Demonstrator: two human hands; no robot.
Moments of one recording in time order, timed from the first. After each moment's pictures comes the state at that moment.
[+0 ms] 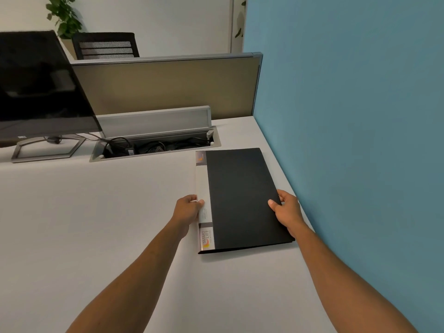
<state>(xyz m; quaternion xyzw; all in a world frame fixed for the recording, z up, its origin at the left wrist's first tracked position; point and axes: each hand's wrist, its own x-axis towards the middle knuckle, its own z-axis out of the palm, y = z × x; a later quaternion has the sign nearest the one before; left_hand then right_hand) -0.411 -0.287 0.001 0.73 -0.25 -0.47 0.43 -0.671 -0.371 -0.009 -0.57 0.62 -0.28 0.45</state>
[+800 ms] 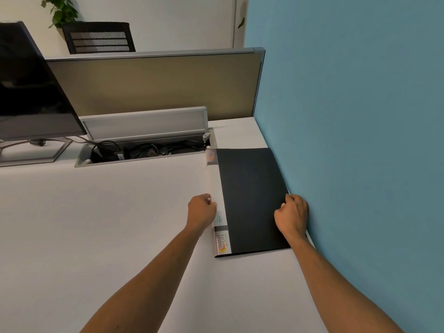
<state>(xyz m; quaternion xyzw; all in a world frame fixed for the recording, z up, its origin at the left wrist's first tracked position) -0.450 -0.355 -0.008 0.79 -0.35 -0.36 0.35 -0.668 -0.422 -0.029 -0.66 0.72 -0.18 0.13</state>
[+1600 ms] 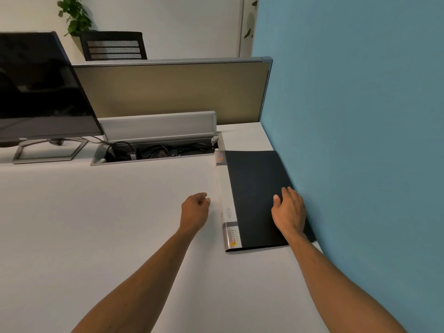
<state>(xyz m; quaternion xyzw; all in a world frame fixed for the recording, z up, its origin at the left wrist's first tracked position) -0.421 -0.320 0.009 0.79 -0.35 -0.32 0.38 -0.645 -0.407 -0.007 -0.70 0.68 -0.19 0.13</state>
